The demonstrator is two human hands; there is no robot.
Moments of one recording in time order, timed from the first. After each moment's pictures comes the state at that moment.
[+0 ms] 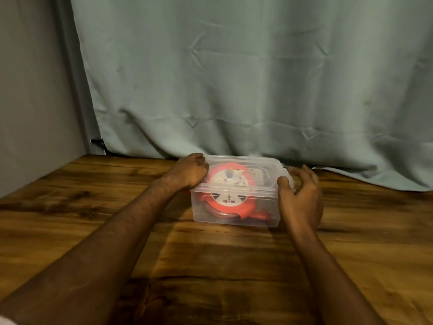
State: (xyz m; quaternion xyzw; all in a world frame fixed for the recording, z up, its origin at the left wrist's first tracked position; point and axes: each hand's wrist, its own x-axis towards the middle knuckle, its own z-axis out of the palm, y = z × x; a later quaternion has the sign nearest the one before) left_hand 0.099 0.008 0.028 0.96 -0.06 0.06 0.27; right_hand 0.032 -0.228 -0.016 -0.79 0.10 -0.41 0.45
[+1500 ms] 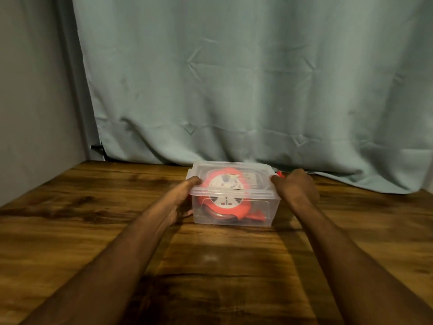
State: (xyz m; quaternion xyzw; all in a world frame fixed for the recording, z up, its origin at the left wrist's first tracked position) left_hand 0.050 0.007 0.001 0.65 0.13 -0.06 0.75; right_hand 0.052 -0.242 0.037 -0.90 0.23 -0.23 0.28
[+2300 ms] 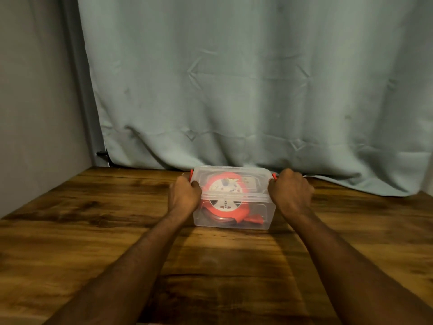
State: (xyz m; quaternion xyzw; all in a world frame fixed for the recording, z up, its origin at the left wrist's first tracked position) left_hand 0.044 -0.010 0.012 0.87 0.07 0.26 0.41; right_hand 0.034 -0.238 0.038 -0.94 0.14 -0.30 0.13
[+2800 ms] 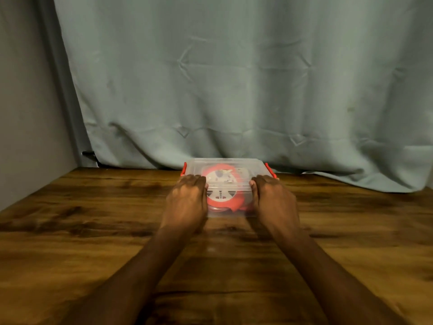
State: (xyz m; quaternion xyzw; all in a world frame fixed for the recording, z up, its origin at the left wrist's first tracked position) left_hand 0.060 -0.019 -0.016 0.91 -0.10 0.38 0.12; right_hand 0.058 -0.223 -0.006 -0.92 -0.04 -0.38 0.09
